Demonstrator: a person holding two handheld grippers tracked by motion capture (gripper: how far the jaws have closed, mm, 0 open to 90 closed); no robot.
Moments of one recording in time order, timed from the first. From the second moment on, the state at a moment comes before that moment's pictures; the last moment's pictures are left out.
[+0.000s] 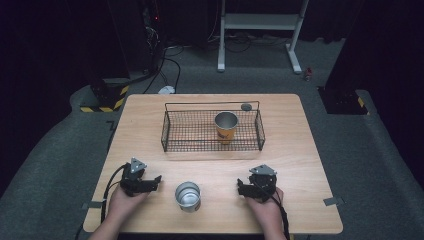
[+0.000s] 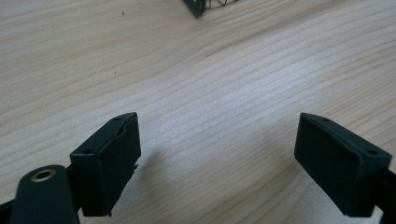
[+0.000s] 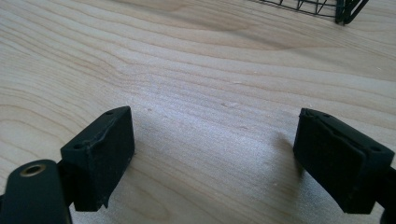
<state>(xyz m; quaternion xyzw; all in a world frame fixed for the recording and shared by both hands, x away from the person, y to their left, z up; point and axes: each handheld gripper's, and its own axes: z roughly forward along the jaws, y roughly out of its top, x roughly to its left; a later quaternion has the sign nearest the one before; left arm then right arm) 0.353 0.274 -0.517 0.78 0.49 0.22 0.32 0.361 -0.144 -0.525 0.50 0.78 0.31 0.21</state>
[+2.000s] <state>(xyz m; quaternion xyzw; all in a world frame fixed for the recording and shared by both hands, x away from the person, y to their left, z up) 0.316 0.241 -0.456 0.77 0.37 0.16 0.50 0.361 -0.143 -0.526 0.50 0.78 0.32 0.21</state>
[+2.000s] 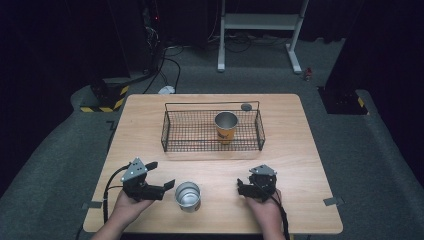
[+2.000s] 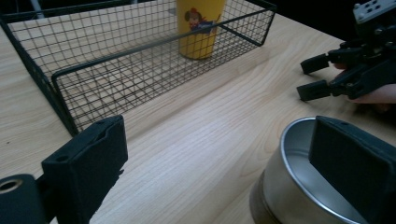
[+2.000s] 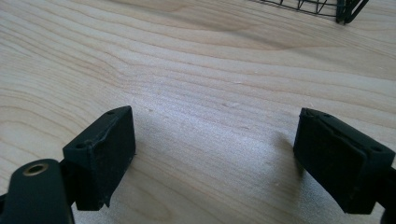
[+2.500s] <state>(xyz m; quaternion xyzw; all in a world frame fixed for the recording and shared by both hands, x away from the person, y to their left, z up) 0.299 0.214 -0.452 0.78 0.32 0.13 0.52 0.361 -0.143 -0.526 0.50 0.78 0.32 0.21</state>
